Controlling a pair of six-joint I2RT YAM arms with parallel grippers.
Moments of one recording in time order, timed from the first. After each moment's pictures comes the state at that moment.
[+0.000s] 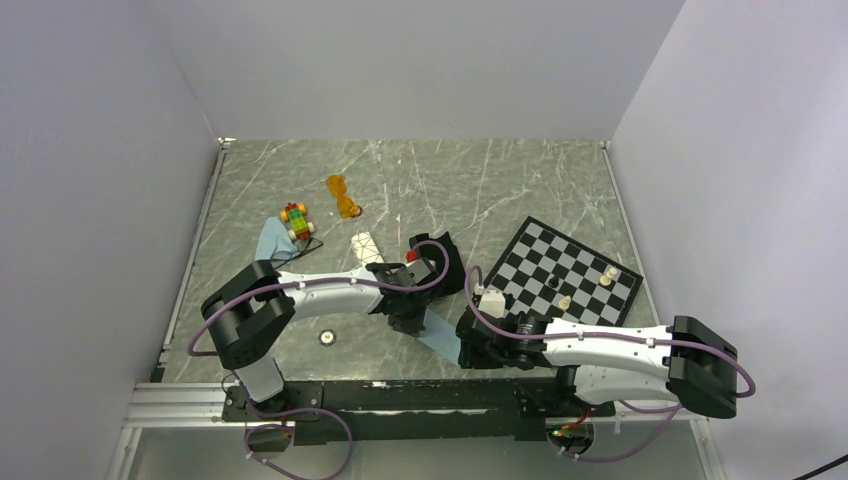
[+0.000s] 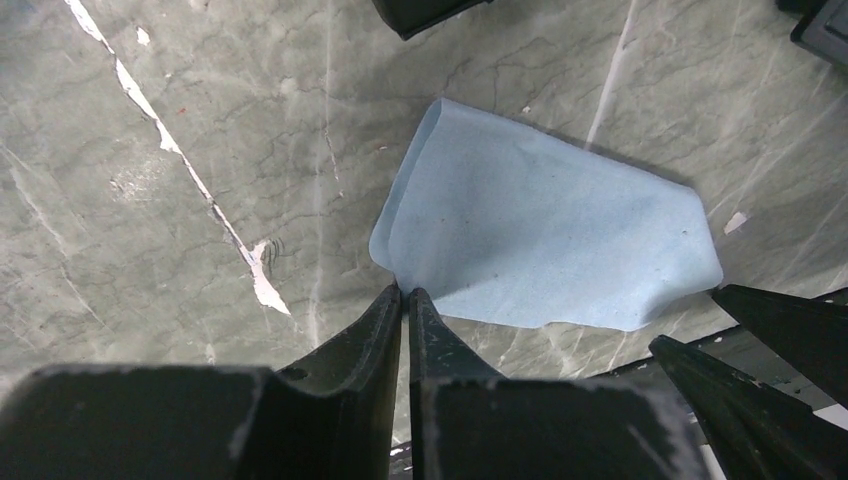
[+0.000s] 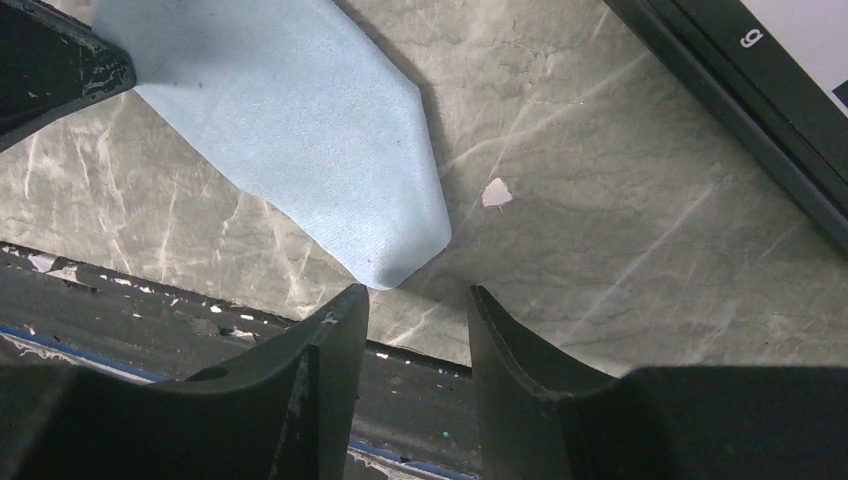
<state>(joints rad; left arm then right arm) -1.02 1.69 0.99 -0.51 -0.02 -0.80 1.19 1.09 0.47 -0.51 0.23 1.11</state>
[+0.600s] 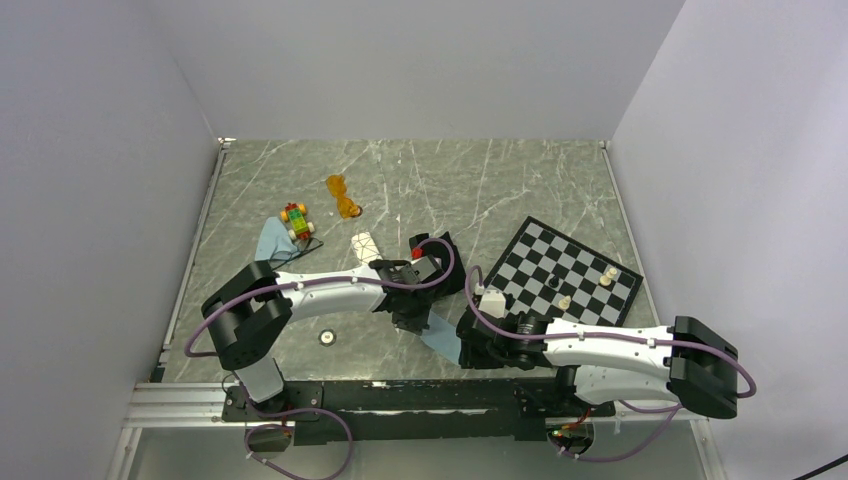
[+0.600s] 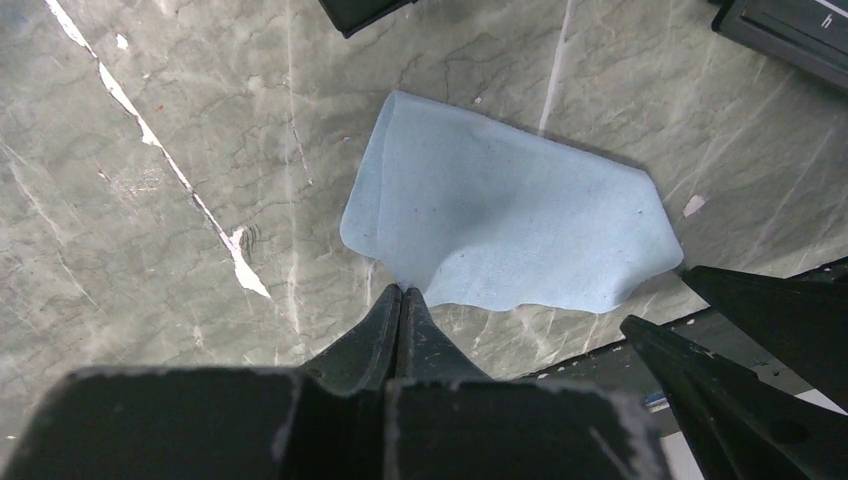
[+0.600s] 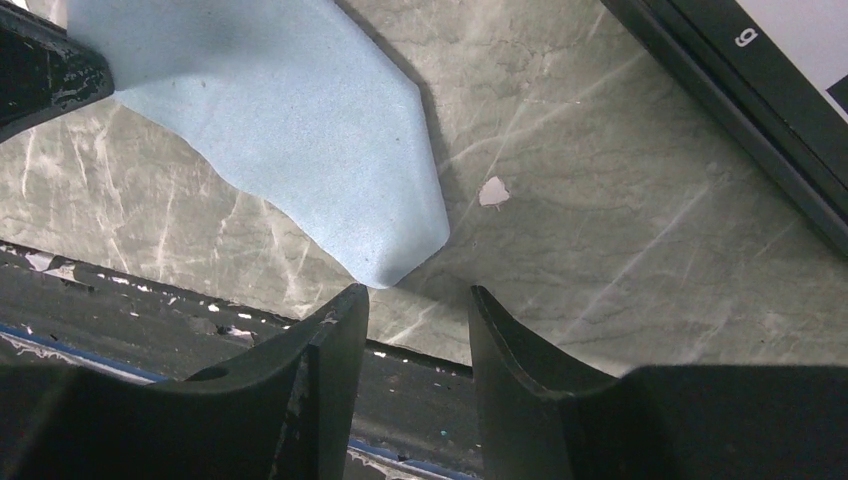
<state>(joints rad) -1.04 1.69 1.05 -0.57 -0.03 -0.80 1.19 1.09 0.47 -0.52 0.23 1.11</state>
